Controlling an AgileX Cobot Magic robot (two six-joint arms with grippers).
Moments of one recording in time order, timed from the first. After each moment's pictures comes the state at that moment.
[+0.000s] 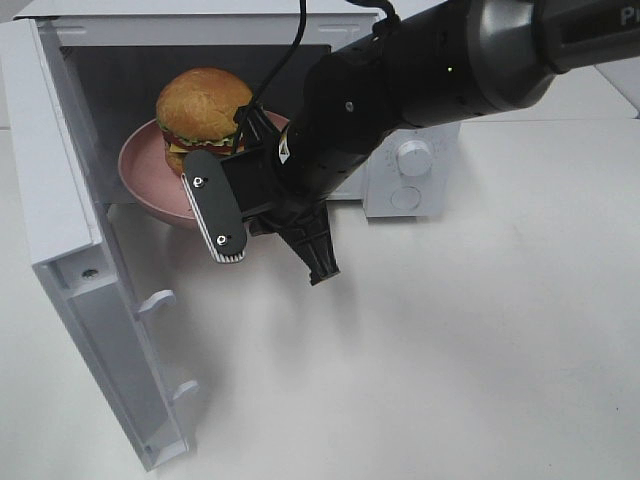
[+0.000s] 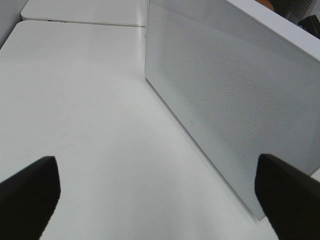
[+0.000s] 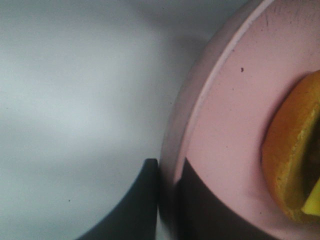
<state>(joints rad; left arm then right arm) 0.04 -0.01 -0.52 -0.17 1.07 0.08 0.77 1.99 -1.34 -0.09 0.34 -1.31</state>
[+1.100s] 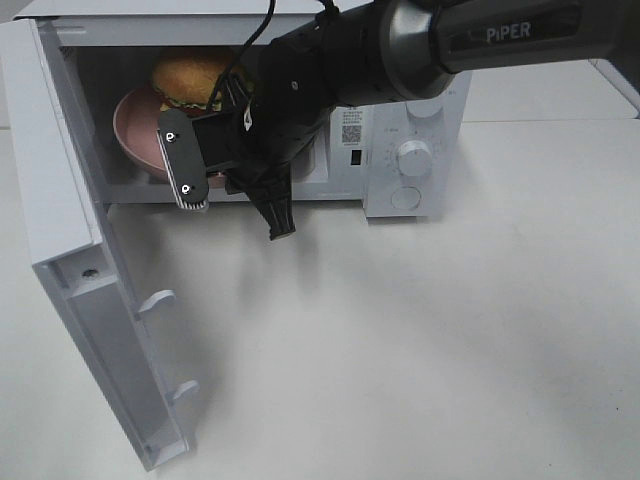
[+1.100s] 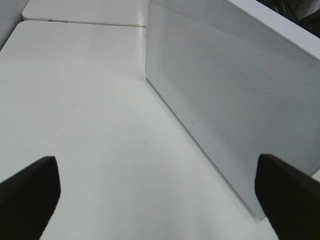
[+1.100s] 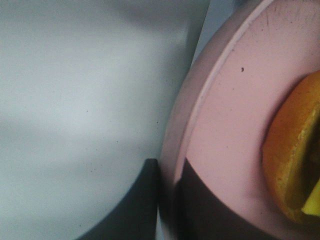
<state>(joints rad) 0.04 -0.01 -0.52 -0.17 1.07 0.08 0.74 2.19 -1.64 -0.15 0.38 -1.21</state>
